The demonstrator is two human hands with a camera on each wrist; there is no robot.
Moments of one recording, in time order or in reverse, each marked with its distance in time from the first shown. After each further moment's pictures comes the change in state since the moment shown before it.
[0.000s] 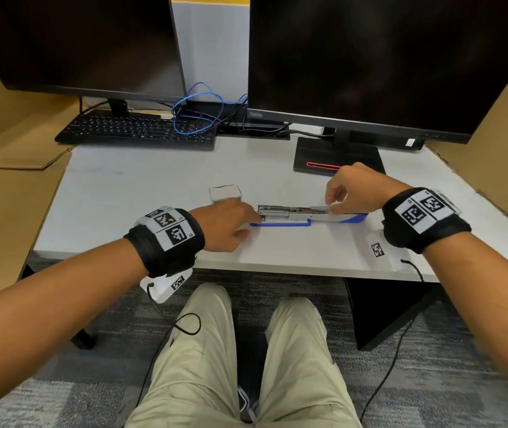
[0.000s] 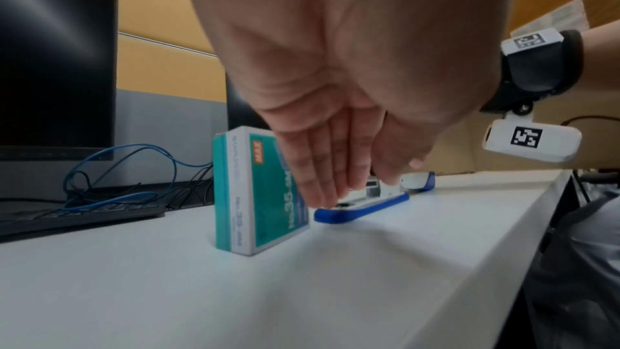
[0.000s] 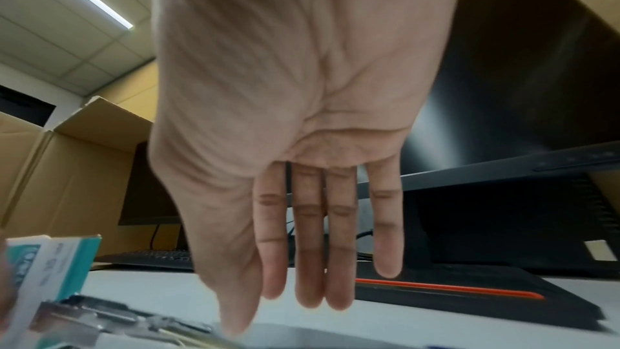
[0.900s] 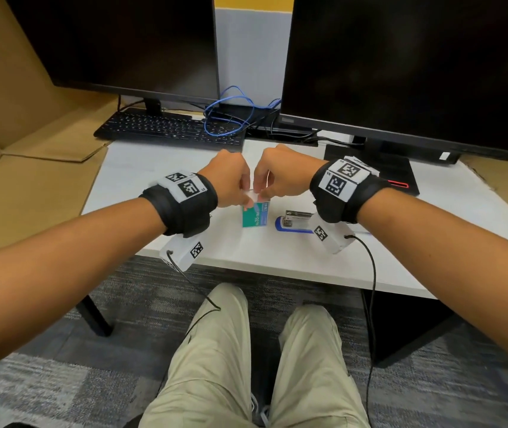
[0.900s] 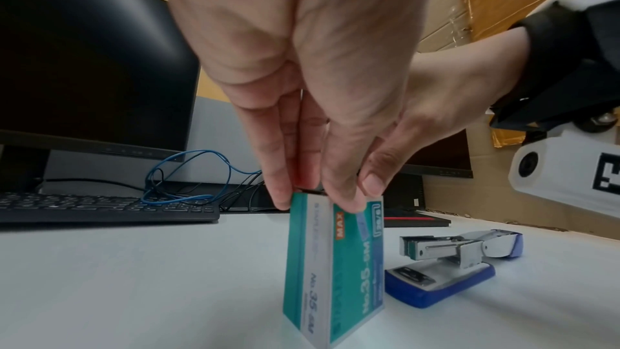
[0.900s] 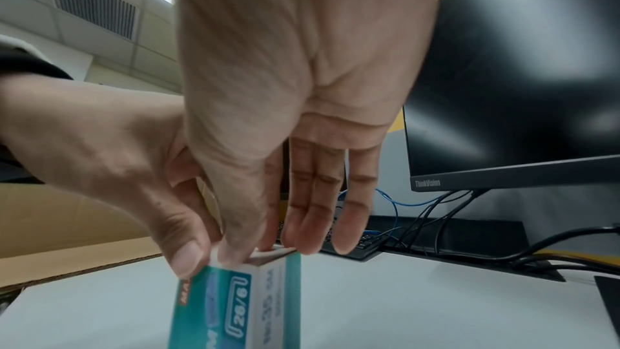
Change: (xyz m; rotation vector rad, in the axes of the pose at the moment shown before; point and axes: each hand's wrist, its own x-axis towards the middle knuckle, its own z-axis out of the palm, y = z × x) left_hand -0.001 -0.033 -0.053 -0.087 0.294 -0.406; right_hand 0.082 -0.154 -0.022 -0.045 0.027 -0.378
